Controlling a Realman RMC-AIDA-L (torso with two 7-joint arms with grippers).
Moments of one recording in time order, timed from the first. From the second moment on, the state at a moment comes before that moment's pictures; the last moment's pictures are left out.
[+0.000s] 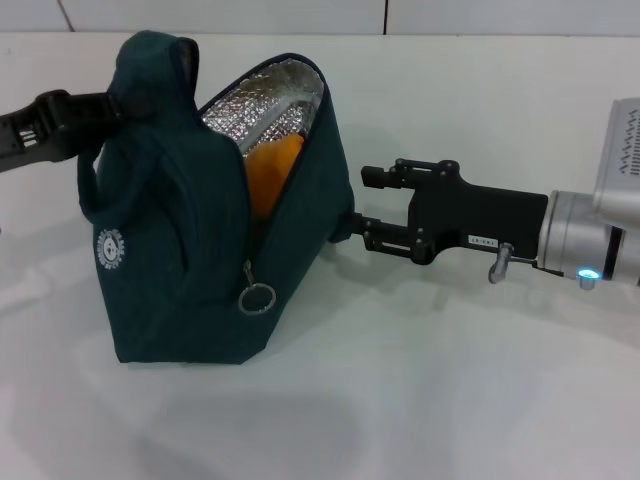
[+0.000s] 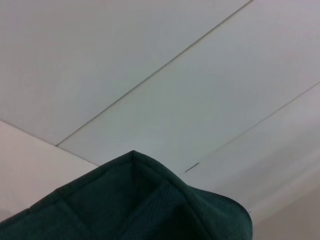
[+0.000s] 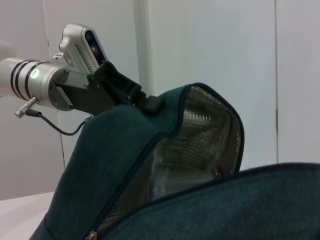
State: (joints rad) left arm -0.38 -2.01 0.58 0.86 1.78 1.70 -2.25; right arm 0.61 2.02 -1.77 -0.49 -0.88 -1.09 0.97
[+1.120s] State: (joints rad) left arm -0.37 -2.01 0.58 0.85 1.77 1.70 -2.25; right arm 0.60 2.02 -1.77 -0.50 -0.87 -1.10 0.88
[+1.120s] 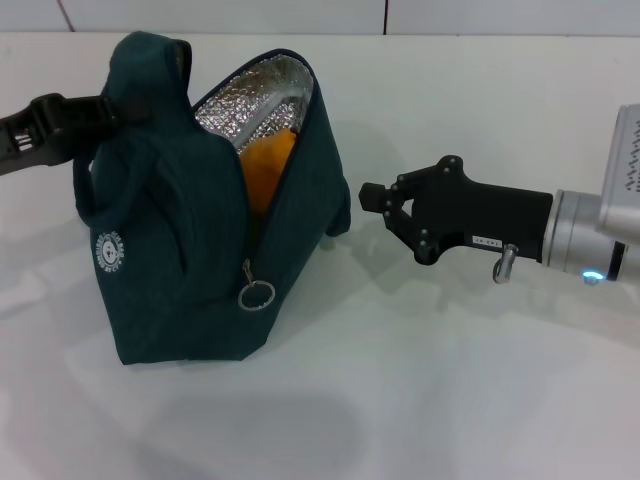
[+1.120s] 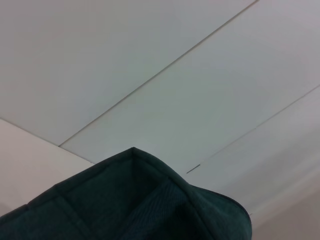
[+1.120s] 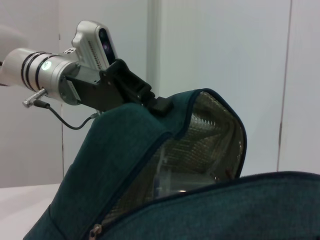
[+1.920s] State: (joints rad) left arm -0.36 -2.01 0.58 0.86 1.76 1.72 -2.25; right arm 0.62 2.01 -1.74 -0.50 -0.97 -1.14 1.04
